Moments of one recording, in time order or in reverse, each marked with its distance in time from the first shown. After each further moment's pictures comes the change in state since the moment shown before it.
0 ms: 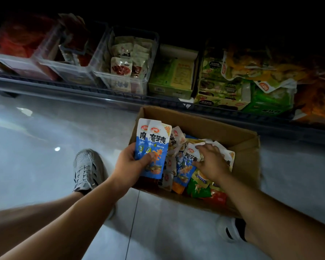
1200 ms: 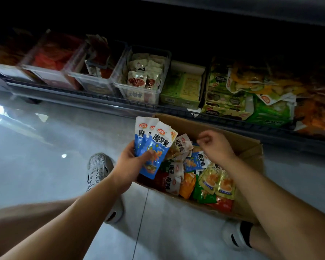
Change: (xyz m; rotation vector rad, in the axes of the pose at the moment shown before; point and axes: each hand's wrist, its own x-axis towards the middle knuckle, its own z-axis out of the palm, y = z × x) left_hand -0.021 0.029 -0.023 -0.177 0.031 0.005; right_hand -0.002 -0.072 -0.080 0.500 0.120 0.059
